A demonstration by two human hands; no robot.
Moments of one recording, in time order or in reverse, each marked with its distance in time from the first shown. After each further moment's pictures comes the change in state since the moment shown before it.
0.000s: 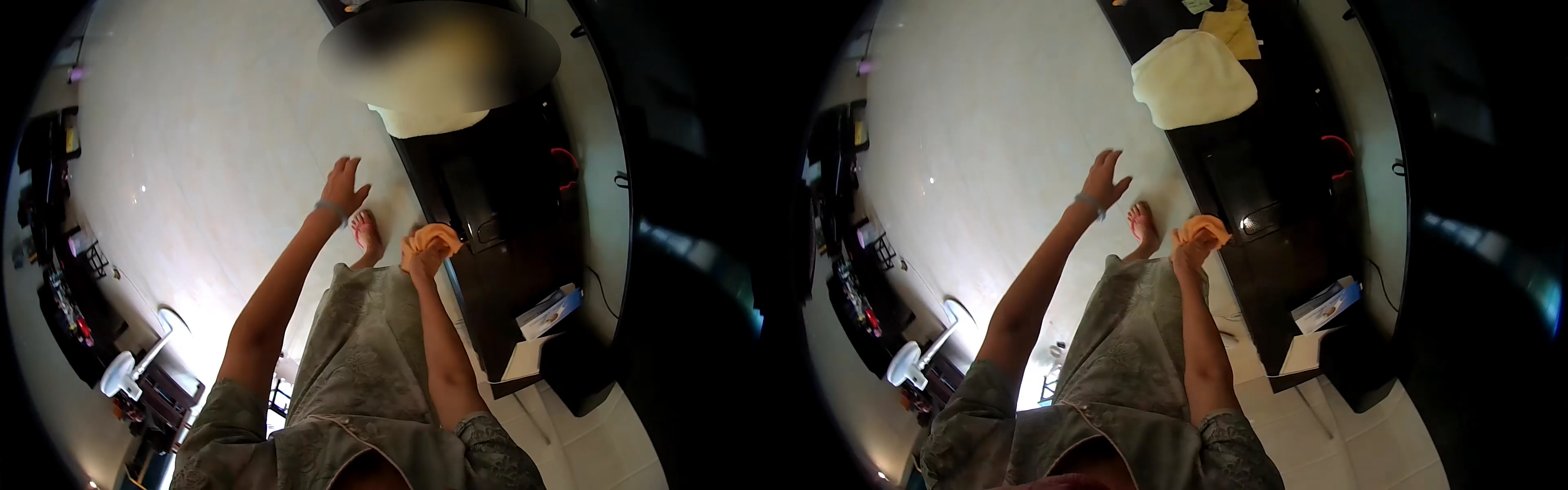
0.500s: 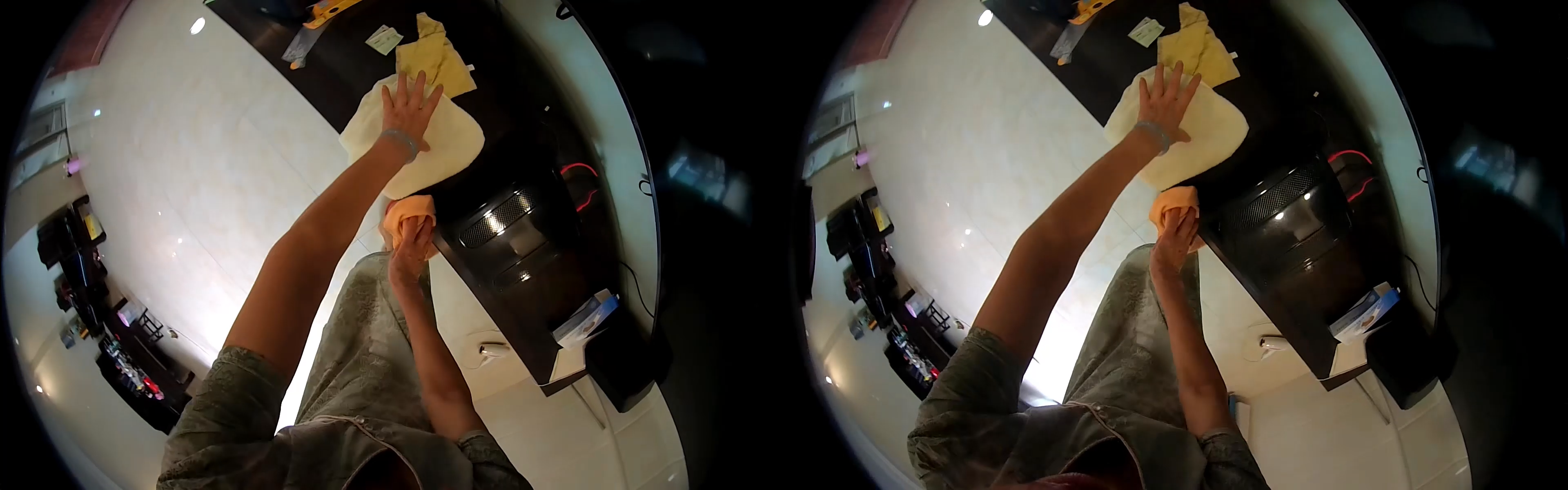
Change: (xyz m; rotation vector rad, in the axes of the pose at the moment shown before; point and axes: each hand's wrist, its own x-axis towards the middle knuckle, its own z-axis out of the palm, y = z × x) left_hand 0.295 0.128 0.041 0.771 -0.227 0.380; right_hand 0.045 -0.257 -0.083 0.078 0.264 -0.124
